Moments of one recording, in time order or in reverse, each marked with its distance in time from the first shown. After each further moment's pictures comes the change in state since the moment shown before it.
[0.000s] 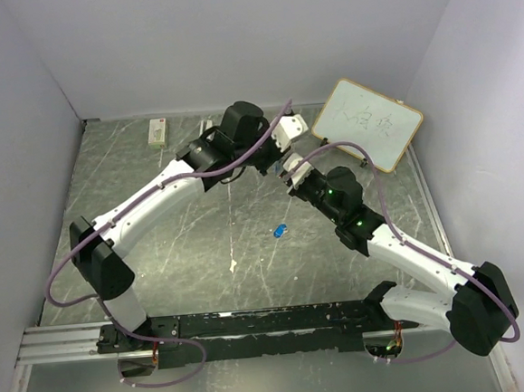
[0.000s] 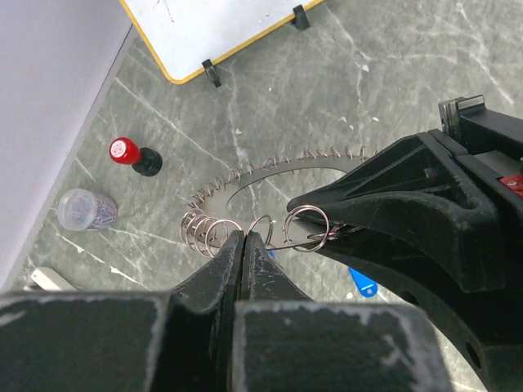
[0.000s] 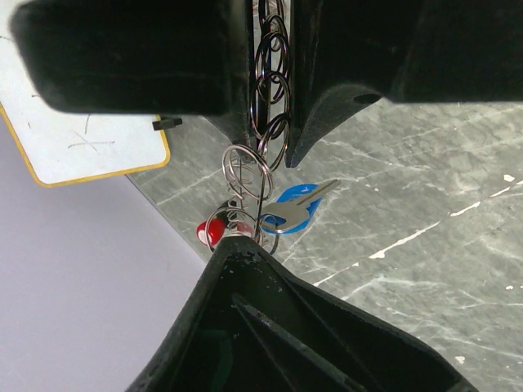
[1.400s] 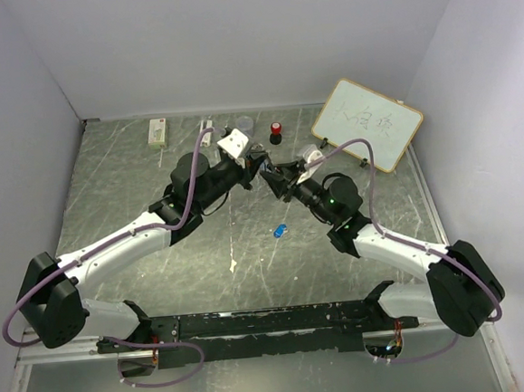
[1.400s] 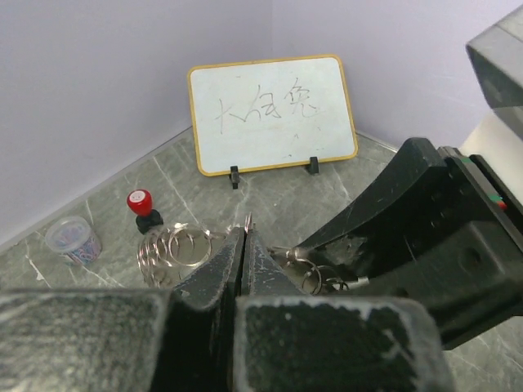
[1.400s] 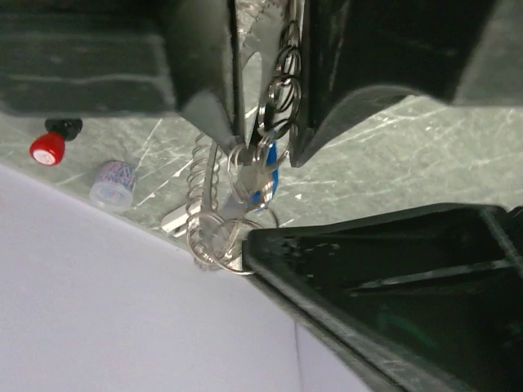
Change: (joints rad) left arm 0.024 -0.368 -0.715 0.868 -0.075 -0.333; right arm 0.000 0.138 -0.103 0.537 -0.214 0.568
